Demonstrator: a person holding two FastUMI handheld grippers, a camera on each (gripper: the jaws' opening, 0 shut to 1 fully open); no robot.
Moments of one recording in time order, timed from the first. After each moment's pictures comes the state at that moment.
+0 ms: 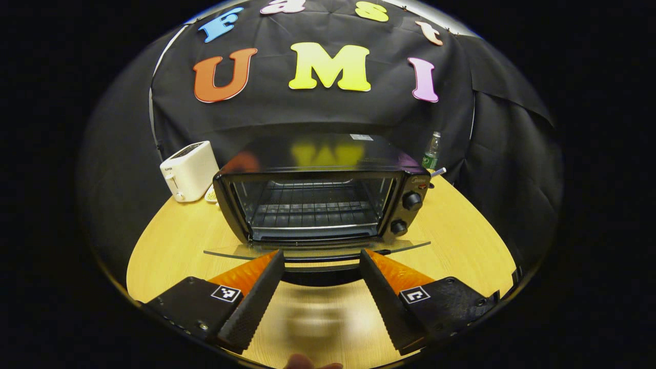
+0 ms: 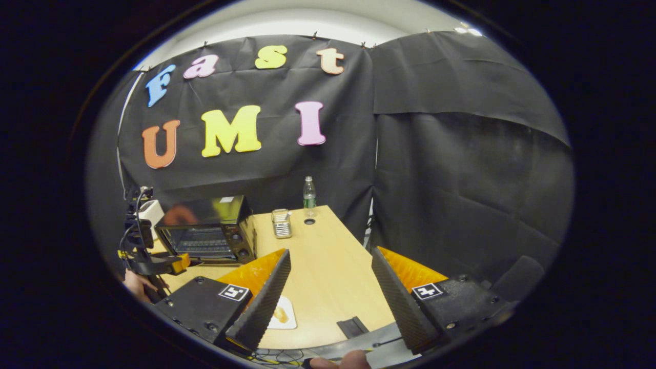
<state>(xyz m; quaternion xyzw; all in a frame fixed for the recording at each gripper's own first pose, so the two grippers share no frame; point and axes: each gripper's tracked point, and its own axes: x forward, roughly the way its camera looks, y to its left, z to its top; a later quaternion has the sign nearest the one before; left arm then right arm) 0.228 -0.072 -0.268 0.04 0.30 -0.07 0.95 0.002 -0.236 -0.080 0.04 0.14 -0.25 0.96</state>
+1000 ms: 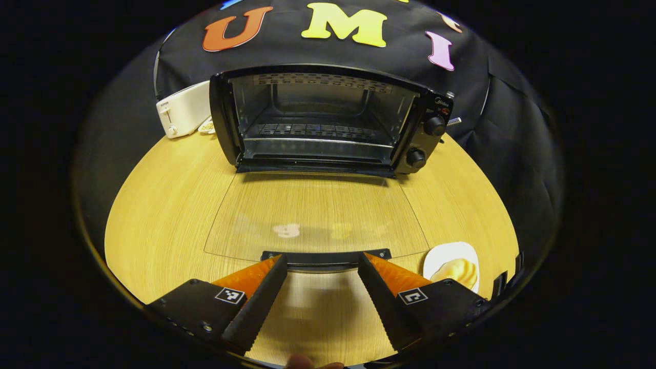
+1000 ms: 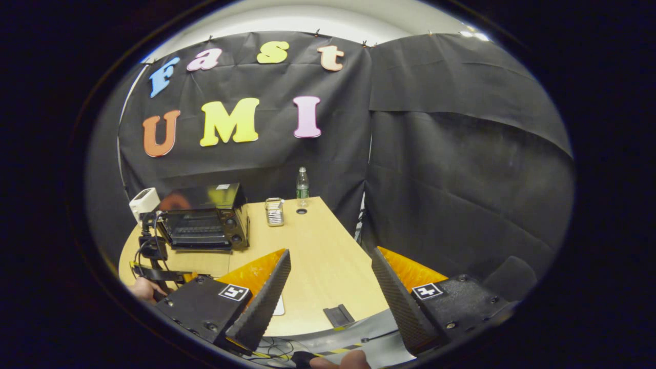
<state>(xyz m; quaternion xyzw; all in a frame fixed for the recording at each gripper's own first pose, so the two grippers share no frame) 0.180 -0.060 -0.366 0.00 0.43 -0.05 0.90 -0.031 -0.232 -0.093 0.02 0.16 -0.26 0.95</state>
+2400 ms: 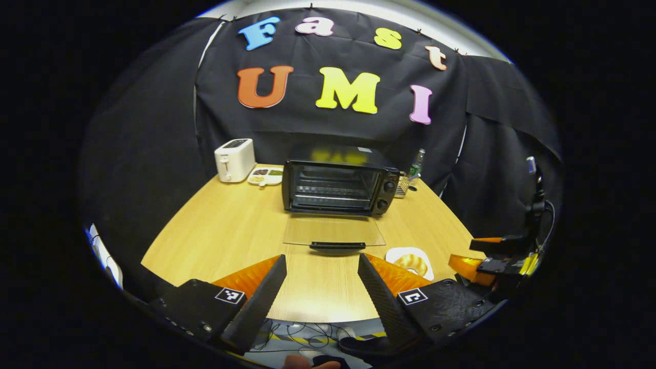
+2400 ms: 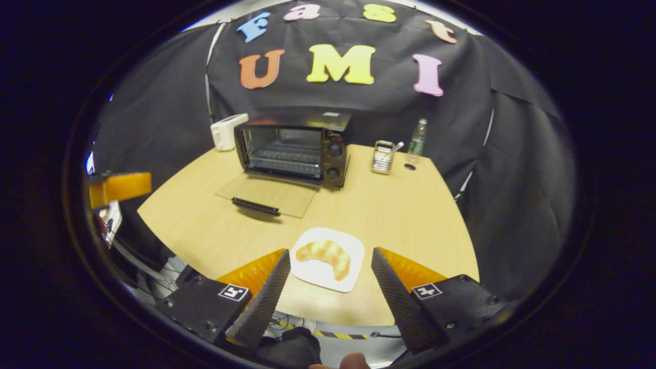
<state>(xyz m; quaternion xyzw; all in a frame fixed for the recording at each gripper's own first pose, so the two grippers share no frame) 0.030 -0.006 -0.173 0.00 0.26 -0.02 0.96 0.055 -0.116 -0.270 -0.05 0.32 0.05 0.95</state>
